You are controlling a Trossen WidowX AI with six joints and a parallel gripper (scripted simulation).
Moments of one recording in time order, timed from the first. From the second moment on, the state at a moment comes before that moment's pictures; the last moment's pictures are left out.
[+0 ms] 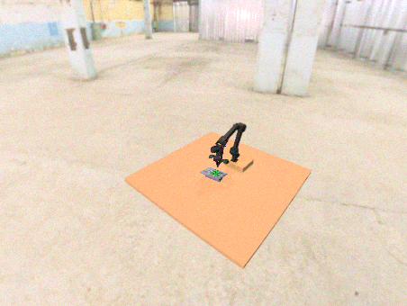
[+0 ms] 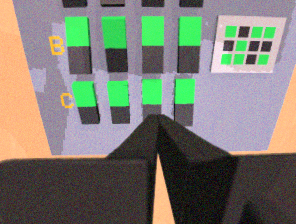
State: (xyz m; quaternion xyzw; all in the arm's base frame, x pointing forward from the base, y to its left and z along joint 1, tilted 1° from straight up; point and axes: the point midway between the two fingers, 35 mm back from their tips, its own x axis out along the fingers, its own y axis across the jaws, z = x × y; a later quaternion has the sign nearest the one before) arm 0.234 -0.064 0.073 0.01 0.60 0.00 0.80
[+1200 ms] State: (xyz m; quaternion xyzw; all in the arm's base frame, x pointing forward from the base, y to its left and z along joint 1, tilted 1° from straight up) arm 0.224 -0.088 0.050 0.00 0.58 0.00 0.82
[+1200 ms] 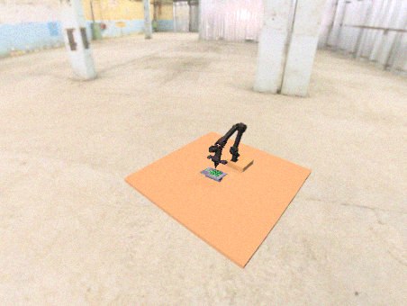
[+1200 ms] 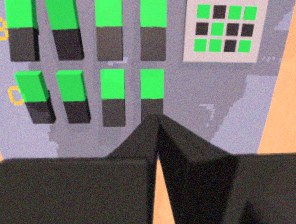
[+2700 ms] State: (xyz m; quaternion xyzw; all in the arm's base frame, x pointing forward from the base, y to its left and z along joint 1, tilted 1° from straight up) arm 0.226 -0.087 0.036 0.00 0.58 0.00 0.81
